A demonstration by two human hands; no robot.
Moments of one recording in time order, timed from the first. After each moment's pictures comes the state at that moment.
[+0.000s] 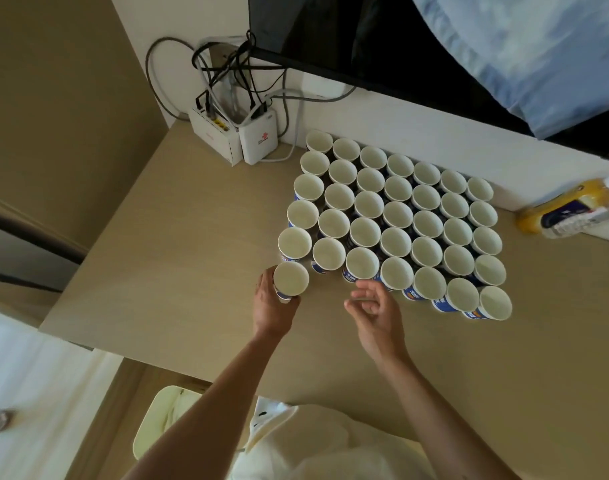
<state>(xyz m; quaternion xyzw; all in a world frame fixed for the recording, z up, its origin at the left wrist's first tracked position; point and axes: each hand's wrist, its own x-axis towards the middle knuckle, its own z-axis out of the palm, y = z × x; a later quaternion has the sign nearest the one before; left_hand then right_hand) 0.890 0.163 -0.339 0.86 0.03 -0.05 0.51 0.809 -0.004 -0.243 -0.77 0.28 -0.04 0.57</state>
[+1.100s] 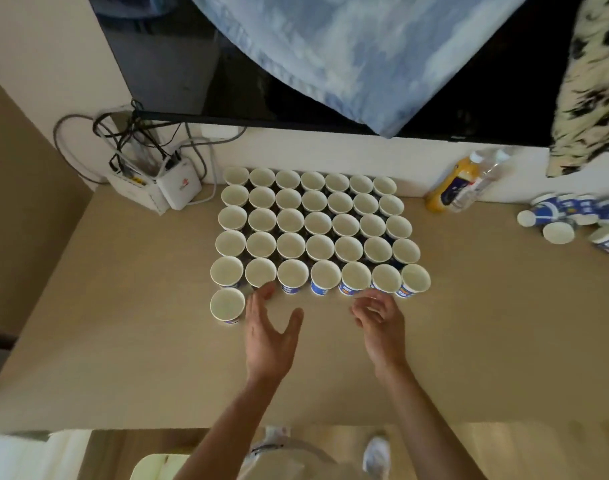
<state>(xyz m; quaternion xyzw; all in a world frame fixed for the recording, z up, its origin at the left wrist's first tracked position) 0.815 0.090 -0.220 0.81 -0.11 -0.02 0.57 0.739 -0.079 -0.217 -0.60 0.41 -0.21 0.66</state>
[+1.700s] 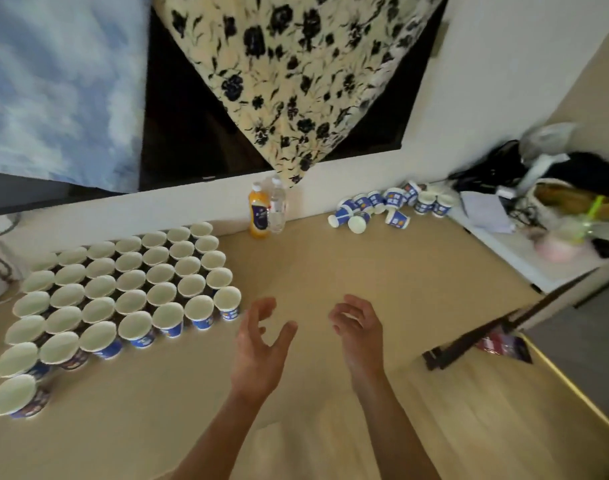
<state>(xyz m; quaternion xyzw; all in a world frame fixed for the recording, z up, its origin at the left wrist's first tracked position) 0.580 -0.162 -0.134 0.74 -0.27 -0.16 0.60 0.477 -0.290 -0.148 -0.49 0.42 -0.41 0.65</state>
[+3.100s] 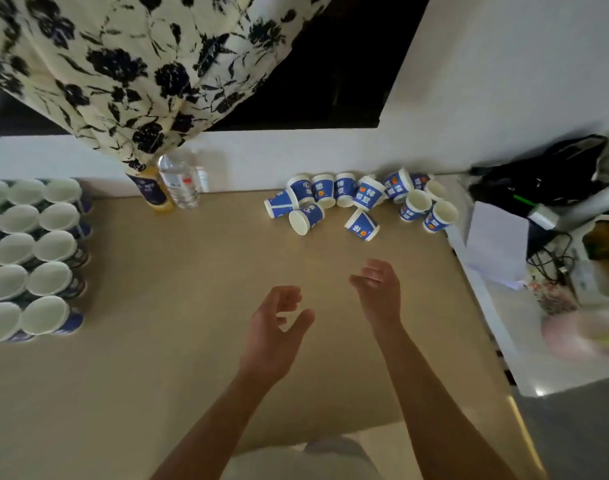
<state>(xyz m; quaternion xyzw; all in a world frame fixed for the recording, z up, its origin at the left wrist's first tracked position) 0.511 -0.567 -0.165 0.78 -0.16 -0.25 0.55 0.449 -0.776 -0.231 -0.64 0.49 -0.21 0.55</state>
